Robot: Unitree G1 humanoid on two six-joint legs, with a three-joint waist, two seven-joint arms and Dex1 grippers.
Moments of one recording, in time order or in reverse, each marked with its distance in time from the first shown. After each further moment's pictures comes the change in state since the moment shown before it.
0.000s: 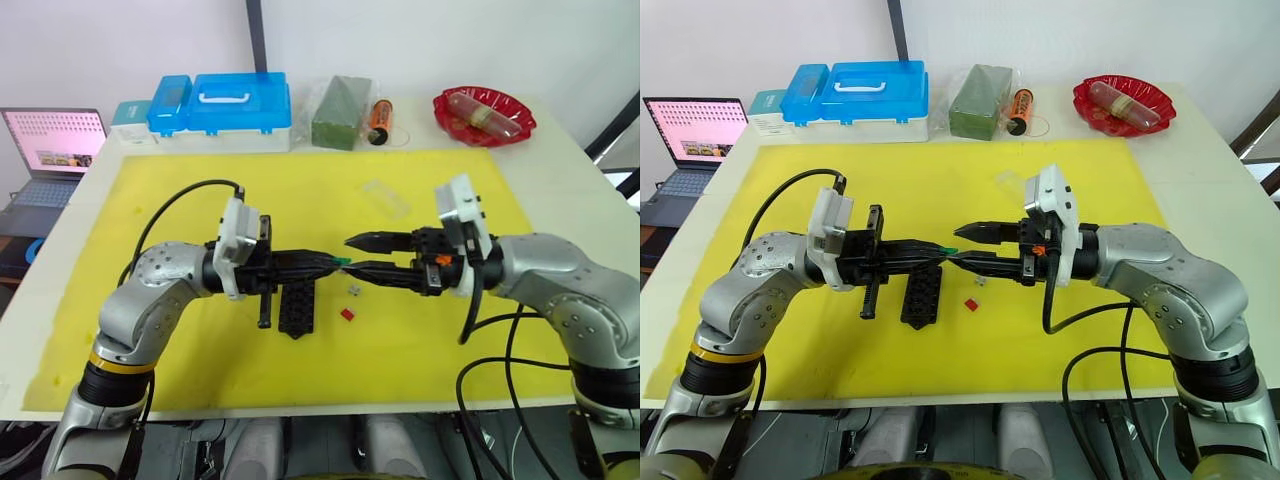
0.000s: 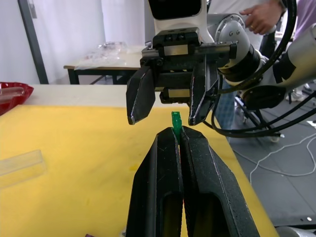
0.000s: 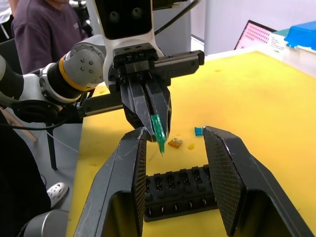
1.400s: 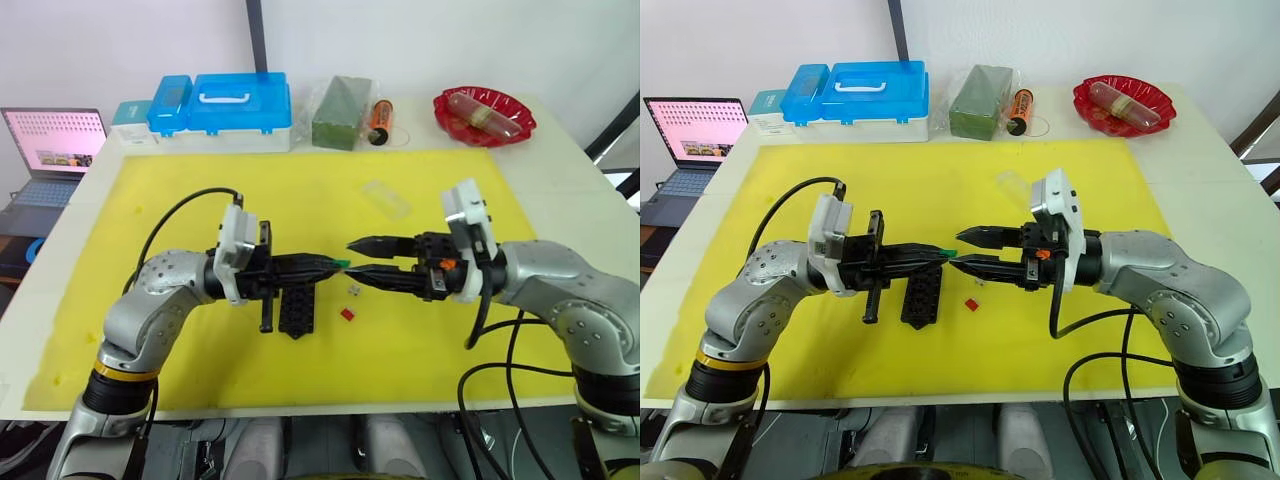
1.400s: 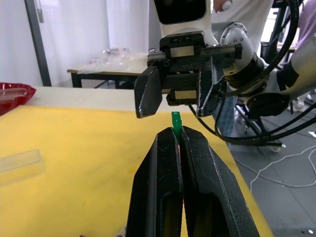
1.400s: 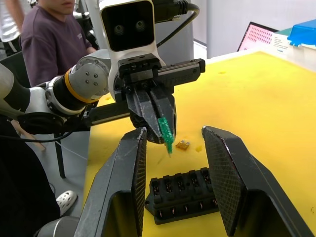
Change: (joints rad) left arm 0.040 -0.027 0.001 -0.008 0.000 -0.022 0.004; right arm 0.015 0.000 -0.014 -0.011 0.056 0.007 -0.020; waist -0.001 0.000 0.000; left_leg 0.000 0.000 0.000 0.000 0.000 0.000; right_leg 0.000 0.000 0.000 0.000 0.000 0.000
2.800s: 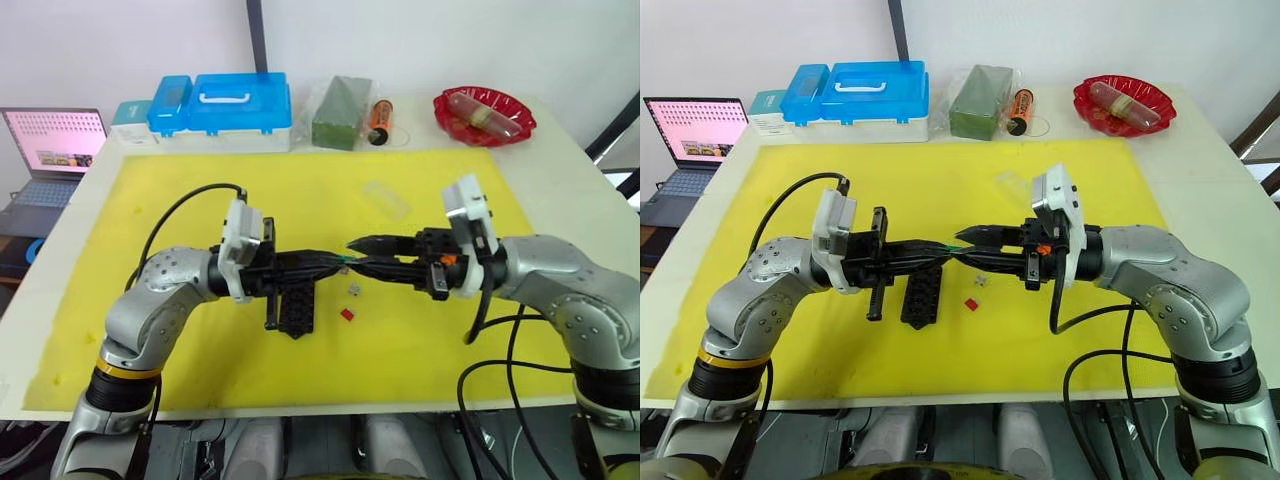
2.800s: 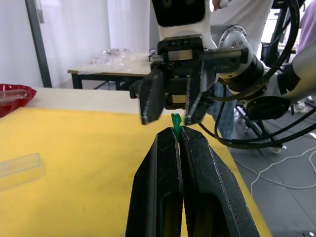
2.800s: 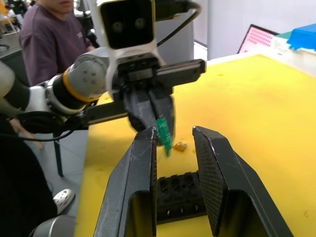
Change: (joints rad) left arm -0.021 -0.014 0.000 -0.012 -0.001 0.036 0.022; right arm -0.017 0.002 0.003 0.023 -0.015 -0.008 0.016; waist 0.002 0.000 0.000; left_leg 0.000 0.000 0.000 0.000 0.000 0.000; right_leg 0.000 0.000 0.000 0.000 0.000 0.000
